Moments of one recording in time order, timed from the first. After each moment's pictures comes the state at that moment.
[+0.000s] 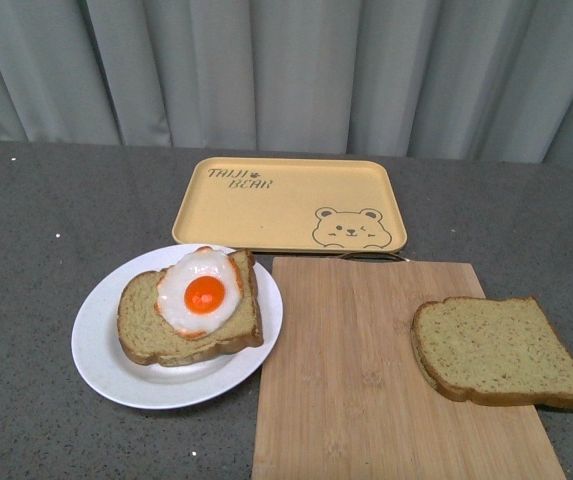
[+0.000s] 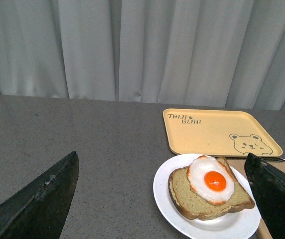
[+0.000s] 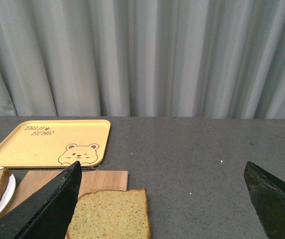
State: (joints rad) left arm 0.00 0.01 0.02 0.00 0.00 -0.01; right arm 0.00 0.00 0.00 0.00 0.00 0.00
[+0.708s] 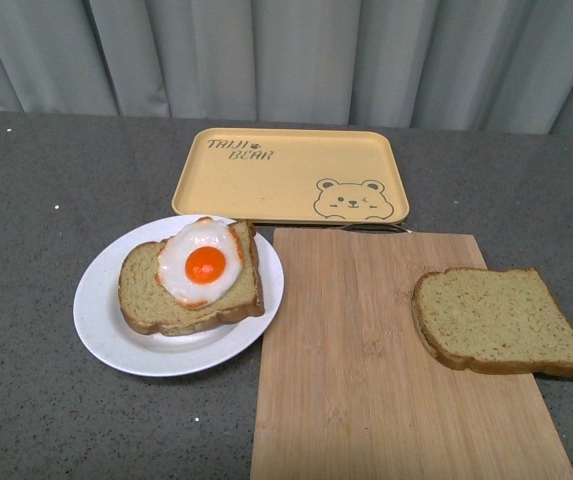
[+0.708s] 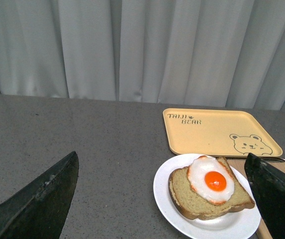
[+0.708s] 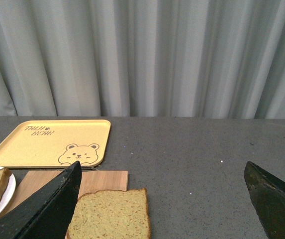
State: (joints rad) left arm 0.00 0.01 0.02 0.00 0.00 -0.01; right arm 0.00 0.00 0.00 0.00 0.00 0.00
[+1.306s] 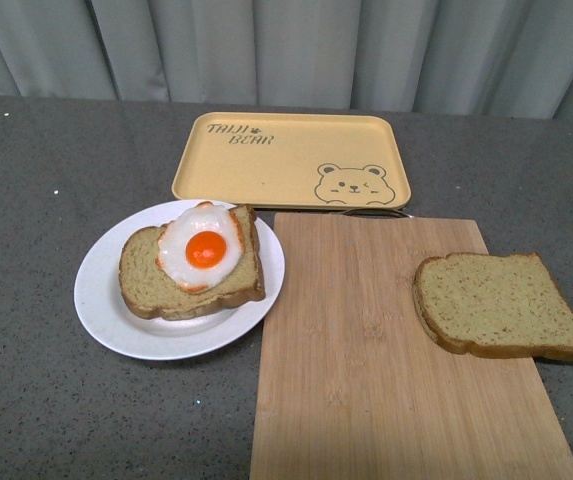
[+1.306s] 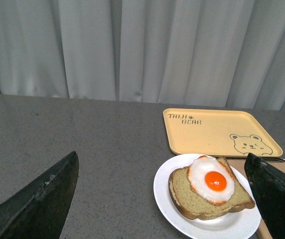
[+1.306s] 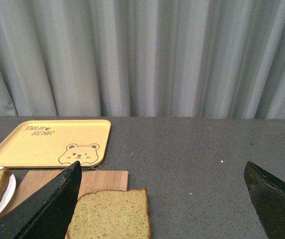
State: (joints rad) left arm 0.00 0.01 0.02 0.00 0.00 -0.01; right arm 0.00 0.00 0.00 0.00 0.00 0.00
